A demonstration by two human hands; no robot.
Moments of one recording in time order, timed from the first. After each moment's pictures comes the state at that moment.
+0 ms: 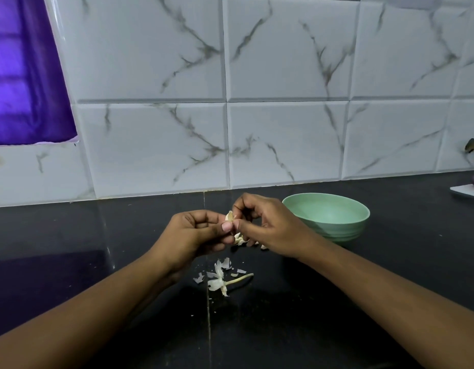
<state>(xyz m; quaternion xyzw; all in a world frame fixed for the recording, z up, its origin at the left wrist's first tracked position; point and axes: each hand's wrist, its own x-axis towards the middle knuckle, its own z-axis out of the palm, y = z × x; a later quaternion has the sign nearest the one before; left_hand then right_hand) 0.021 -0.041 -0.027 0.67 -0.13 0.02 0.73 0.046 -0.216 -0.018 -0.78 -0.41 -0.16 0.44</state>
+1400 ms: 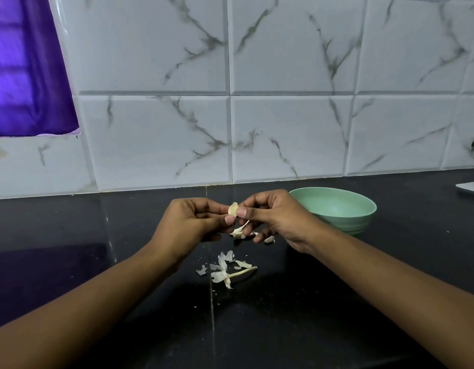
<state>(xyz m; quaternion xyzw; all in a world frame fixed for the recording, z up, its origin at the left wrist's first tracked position) 0.020 -0.038 -0.024 0.75 -0.14 0.10 0.64 0.051 -0.212 -0.022 -0.73 -0.24 0.02 0.63</state>
